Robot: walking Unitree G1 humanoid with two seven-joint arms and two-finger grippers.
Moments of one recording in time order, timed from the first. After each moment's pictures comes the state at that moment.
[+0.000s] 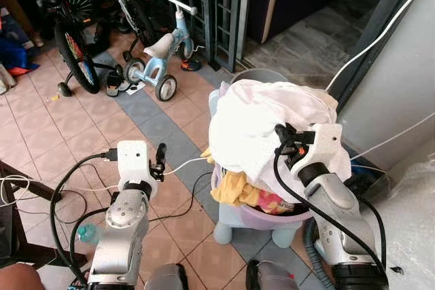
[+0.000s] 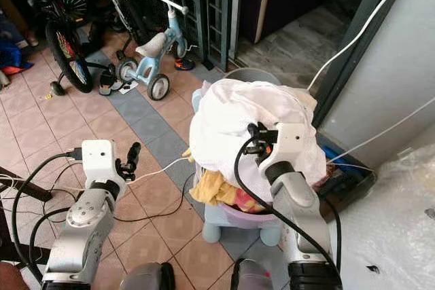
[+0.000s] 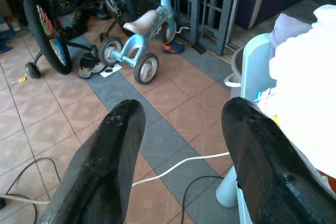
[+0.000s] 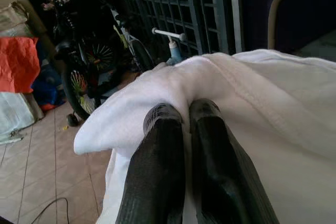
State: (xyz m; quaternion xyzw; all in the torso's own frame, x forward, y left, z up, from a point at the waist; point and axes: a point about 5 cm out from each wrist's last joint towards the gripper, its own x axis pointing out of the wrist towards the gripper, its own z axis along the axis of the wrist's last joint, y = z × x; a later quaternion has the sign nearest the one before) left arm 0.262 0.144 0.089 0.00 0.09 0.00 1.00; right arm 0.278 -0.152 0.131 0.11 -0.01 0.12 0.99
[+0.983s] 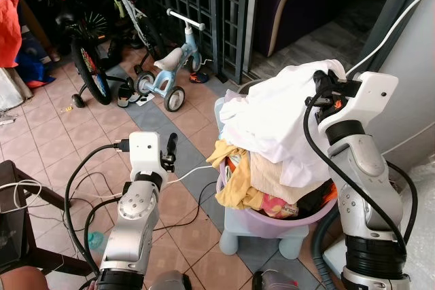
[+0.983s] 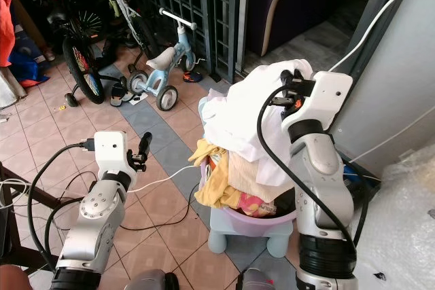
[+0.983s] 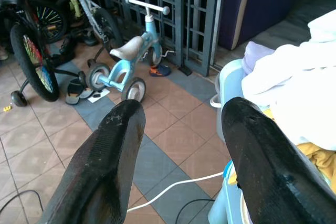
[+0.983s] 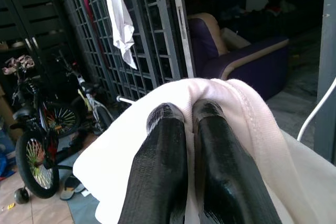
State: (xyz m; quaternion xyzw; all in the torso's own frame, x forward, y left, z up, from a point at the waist) left arm 0.270 0.128 0.085 -0.01 0.06 -0.02 1.00; right arm 0.296 -0.166 0.193 0.08 -0.10 0.04 0.99
